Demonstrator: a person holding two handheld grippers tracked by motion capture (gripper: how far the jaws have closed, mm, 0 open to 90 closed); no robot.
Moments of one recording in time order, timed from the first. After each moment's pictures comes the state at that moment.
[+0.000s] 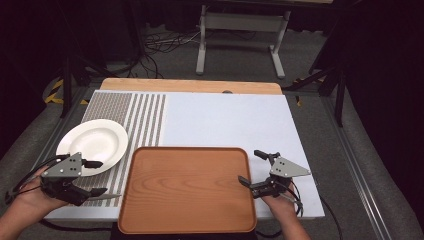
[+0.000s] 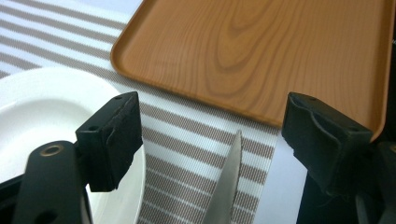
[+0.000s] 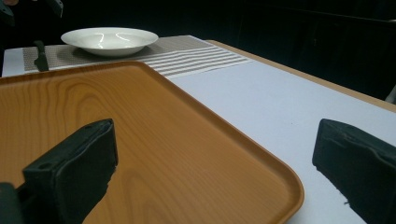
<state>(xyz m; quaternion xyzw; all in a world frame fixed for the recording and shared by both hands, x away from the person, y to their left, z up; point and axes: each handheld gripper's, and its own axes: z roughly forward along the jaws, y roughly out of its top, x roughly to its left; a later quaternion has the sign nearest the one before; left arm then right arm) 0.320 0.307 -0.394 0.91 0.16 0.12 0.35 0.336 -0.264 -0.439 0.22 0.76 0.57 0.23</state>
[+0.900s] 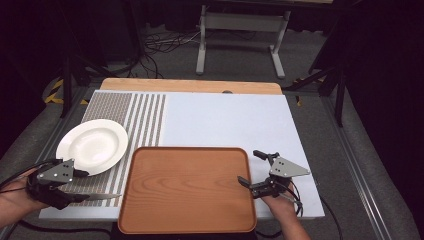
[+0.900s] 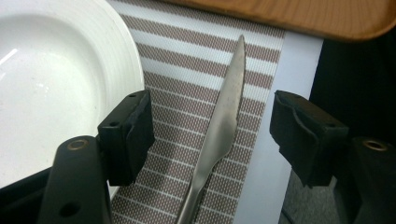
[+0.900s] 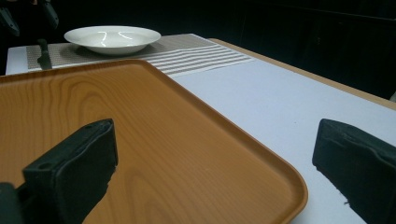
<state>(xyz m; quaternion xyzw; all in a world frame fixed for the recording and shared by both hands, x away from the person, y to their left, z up) 0.323 0.337 -0.405 0.96 0.13 0.08 0.24 0.336 -0.263 -0.439 0.22 0.76 0.56 0.23</state>
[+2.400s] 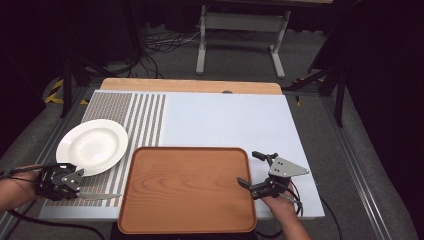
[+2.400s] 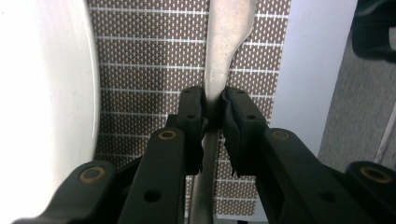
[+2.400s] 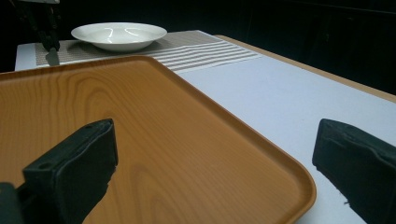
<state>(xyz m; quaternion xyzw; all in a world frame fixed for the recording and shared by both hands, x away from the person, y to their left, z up) 0.350 0.334 -0.432 1.00 0.01 0.02 0.00 0.338 -0.263 -0.442 0.21 0.77 0.56 0.21</state>
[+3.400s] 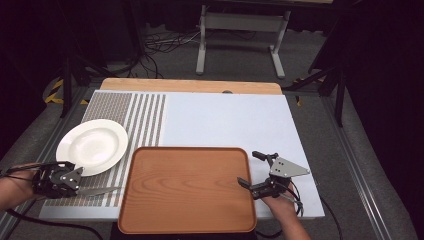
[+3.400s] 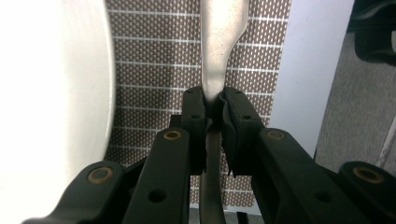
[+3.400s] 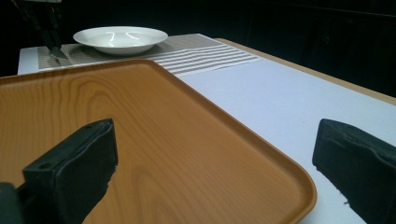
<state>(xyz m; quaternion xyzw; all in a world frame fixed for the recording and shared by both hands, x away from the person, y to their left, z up) 0.349 0.336 -0.421 1.00 0.03 0.03 0.02 0.337 -0.264 -0.441 0.21 0.77 0.57 0.21</state>
